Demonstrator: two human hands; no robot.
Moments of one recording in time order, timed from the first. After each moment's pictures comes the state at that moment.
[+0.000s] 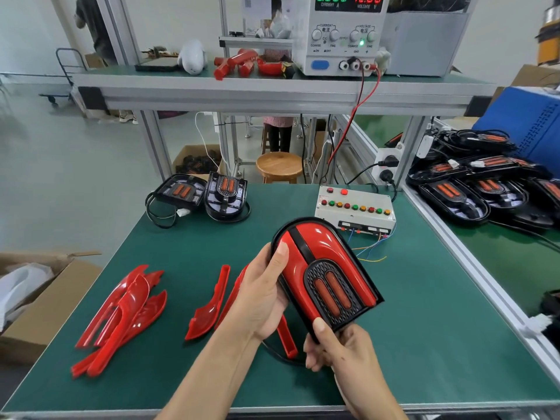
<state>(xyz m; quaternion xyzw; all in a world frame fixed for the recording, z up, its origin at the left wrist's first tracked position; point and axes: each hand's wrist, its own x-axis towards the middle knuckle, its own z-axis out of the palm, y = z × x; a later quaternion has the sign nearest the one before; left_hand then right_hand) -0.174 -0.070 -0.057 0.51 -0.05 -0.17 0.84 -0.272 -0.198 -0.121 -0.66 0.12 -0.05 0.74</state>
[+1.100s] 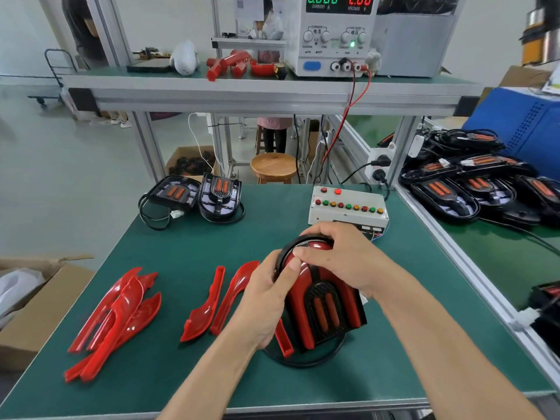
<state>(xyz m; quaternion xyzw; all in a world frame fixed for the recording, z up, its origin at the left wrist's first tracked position) -0.177 -0.077 -0.074 0.61 -0.12 -0.11 0.77 -0.179 -0.238 -0.012 -0.84 0.00 -0.02 0.55</state>
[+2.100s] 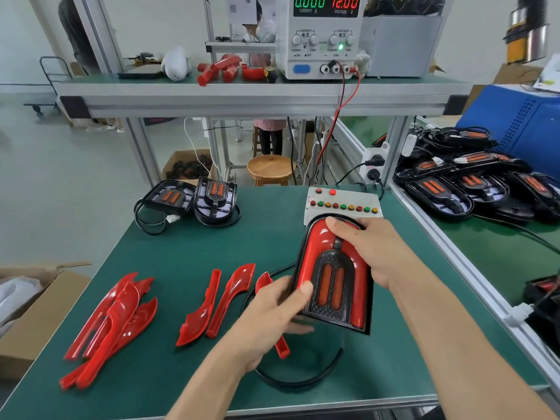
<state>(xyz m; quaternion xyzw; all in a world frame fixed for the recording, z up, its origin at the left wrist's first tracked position) -0.199 -0.068 -0.065 0.67 -0.17 -0.28 0.67 -0.177 -0.276 -0.007 -0.68 0.17 -0.05 0.71</state>
